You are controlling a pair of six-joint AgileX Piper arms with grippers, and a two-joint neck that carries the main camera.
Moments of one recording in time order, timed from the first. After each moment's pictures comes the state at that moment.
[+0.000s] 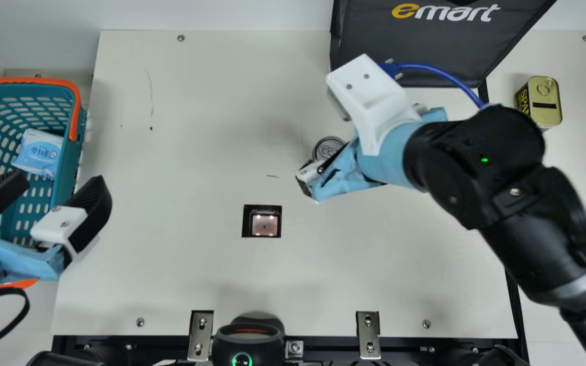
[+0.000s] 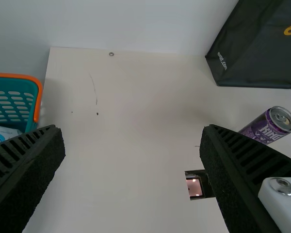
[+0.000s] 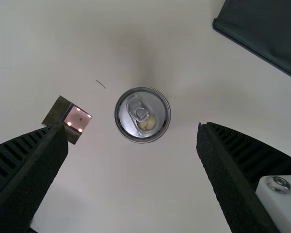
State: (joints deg) left arm -11.9 38.9 -54.3 -7.0 55.0 -6.2; right arm 35.1 81.6 -82.3 -1.0 65.3 7.4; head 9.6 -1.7
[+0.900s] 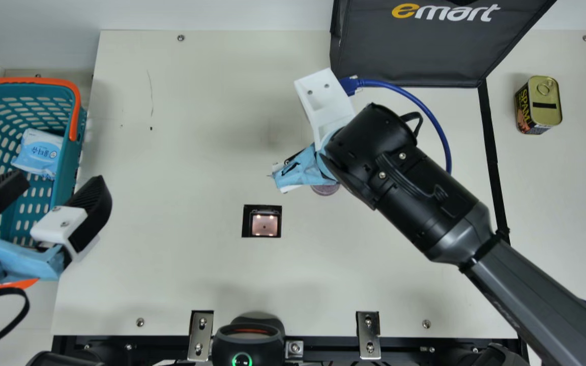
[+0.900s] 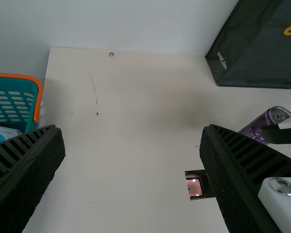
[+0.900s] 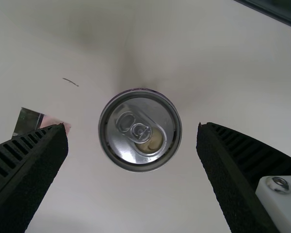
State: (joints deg) left arm -11.9 38.9 -54.3 -7.0 55.0 -6.2; right arm 41.5 92.0 -83.2 -12.0 66.9 28.0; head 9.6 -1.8
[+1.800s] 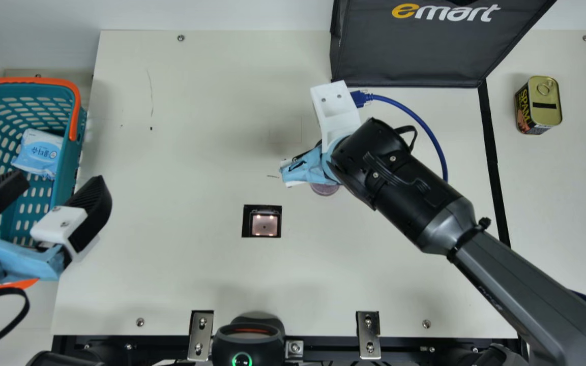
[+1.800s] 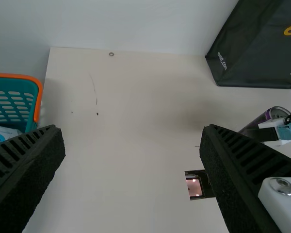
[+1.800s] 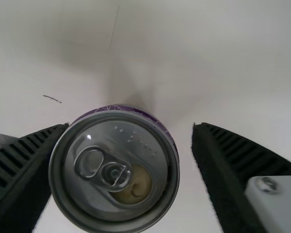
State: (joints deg) left arm -11.9 38.9 -54.3 -7.0 55.0 -6.2; right arm 38.9 92.8 -74.3 -12.7 55.1 34.3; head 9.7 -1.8
